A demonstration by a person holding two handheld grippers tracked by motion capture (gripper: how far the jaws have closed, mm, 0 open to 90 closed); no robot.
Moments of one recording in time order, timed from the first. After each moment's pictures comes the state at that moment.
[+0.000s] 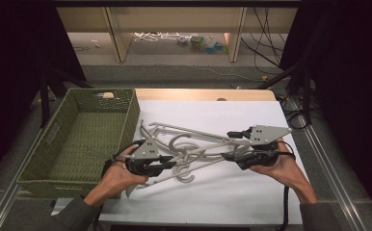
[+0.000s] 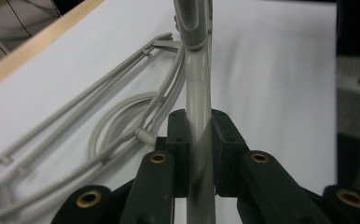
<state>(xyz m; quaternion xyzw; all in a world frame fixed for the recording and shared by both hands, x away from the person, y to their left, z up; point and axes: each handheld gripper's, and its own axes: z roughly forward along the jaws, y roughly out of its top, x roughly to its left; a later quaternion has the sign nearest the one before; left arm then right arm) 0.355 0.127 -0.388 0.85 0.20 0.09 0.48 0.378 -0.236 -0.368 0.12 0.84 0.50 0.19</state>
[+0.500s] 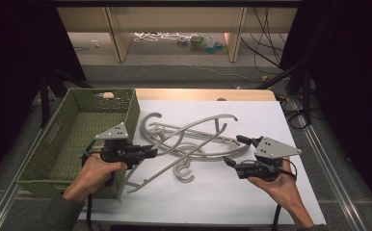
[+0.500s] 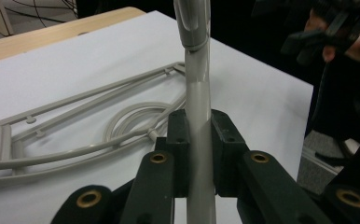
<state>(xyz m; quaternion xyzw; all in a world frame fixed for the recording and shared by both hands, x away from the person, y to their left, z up) 0.364 0.180 -0.369 0.79 0.30 0.03 0.54 0.343 -0.238 -0.387 0.22 0.78 0.53 0.25</state>
